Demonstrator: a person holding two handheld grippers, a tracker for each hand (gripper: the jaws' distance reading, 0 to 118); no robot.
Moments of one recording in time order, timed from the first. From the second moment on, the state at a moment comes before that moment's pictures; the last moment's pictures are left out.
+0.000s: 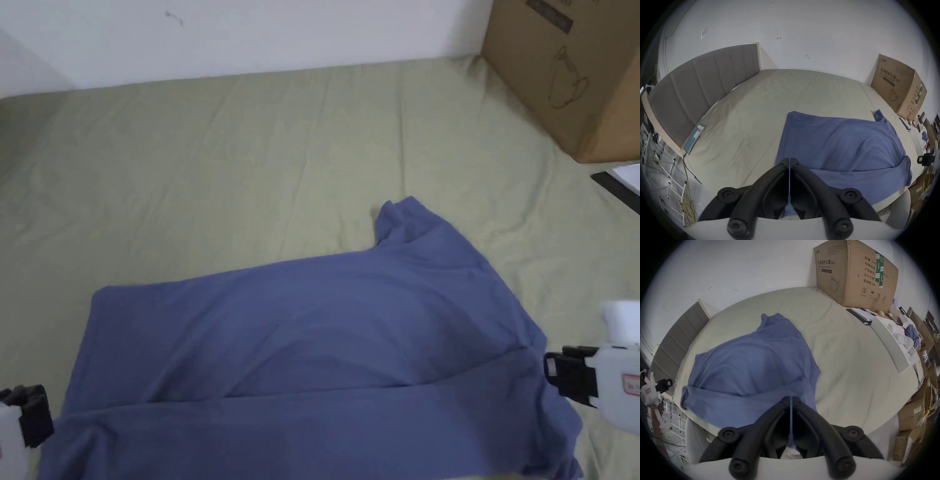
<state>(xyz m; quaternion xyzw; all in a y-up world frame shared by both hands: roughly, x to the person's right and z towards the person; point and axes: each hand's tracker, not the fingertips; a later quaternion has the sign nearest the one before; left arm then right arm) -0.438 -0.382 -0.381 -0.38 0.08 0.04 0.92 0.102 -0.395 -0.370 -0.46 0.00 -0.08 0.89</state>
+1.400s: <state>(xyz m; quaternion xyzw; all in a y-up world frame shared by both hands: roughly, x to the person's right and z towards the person) -0.477 -0.452 -0.620 -0.51 0.07 0.05 0.85 0.096 -0.479 -0.673 -0.55 -0.01 -0.02 0.83</state>
